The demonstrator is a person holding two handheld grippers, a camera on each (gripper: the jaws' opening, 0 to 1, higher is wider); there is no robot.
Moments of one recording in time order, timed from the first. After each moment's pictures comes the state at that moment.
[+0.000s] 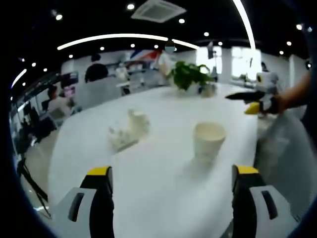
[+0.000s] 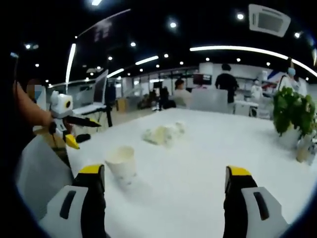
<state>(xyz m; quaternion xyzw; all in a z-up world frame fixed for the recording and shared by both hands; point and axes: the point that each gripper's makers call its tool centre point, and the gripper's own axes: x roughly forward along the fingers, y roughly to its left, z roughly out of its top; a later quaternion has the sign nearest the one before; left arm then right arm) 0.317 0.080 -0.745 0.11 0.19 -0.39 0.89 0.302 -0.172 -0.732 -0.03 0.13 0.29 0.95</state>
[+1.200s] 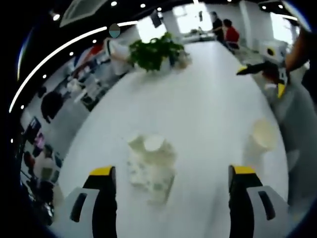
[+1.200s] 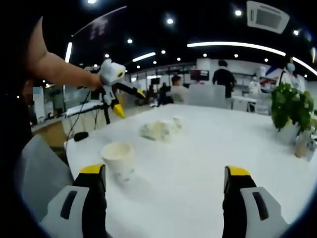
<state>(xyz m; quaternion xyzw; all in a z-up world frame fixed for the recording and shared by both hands) 0.492 0.026 -0.710 0.35 0.23 -0.52 0.75 0.306 -0.177 -0.741 -0.02 0.15 0.28 0.95</state>
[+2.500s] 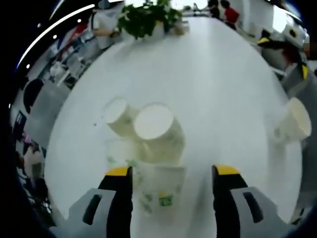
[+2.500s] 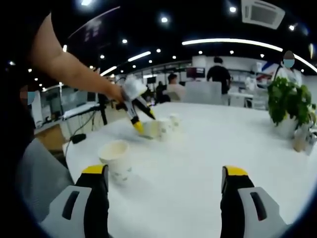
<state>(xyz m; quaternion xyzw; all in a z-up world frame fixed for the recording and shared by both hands) 0.533 0.011 -0.812 0.38 0.34 -0.51 0.69 0.305 -0.183 -0.743 -0.01 0.16 0.27 0.95</state>
